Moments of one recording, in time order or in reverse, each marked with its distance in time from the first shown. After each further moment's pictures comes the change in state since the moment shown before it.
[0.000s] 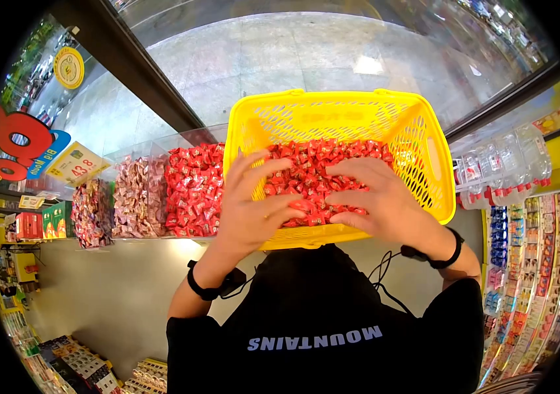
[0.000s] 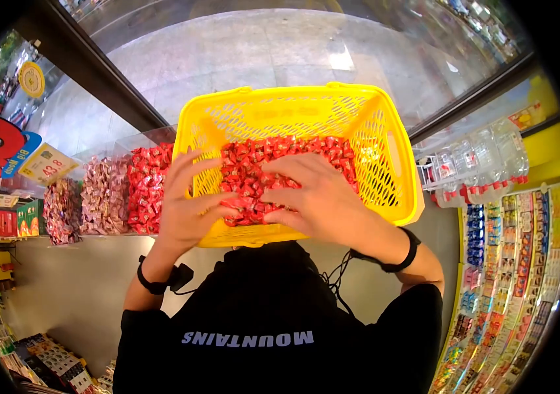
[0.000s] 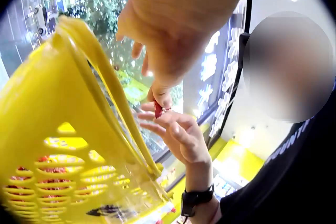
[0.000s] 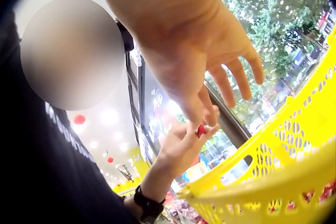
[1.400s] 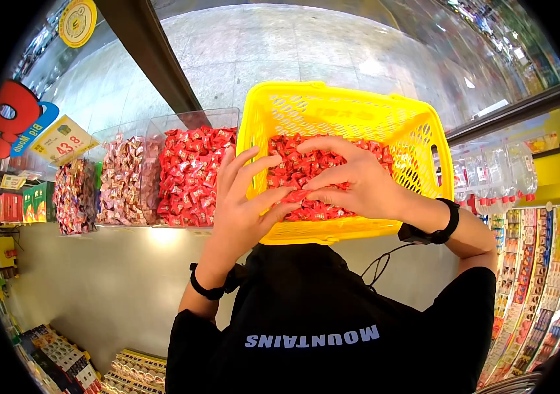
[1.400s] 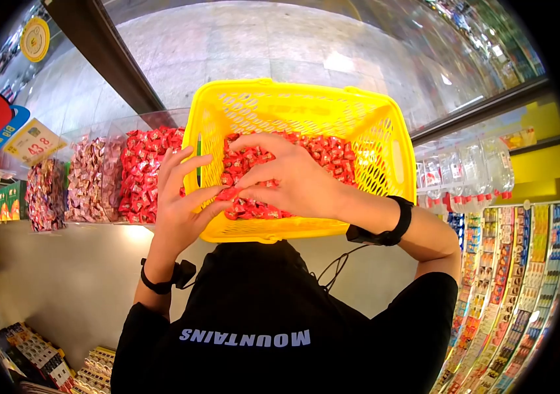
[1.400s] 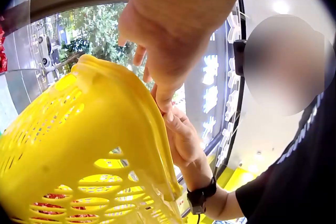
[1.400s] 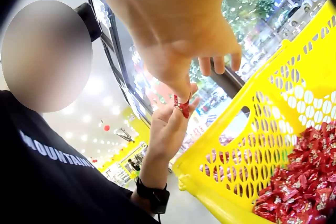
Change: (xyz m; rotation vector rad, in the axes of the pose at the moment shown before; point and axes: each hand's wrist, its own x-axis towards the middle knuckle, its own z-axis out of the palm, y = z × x) left_hand -0.034 -0.021 -0.014 0.014 0.069 -0.072; right_hand 0.066 0.004 0.037 0.348 -0.112 -0.014
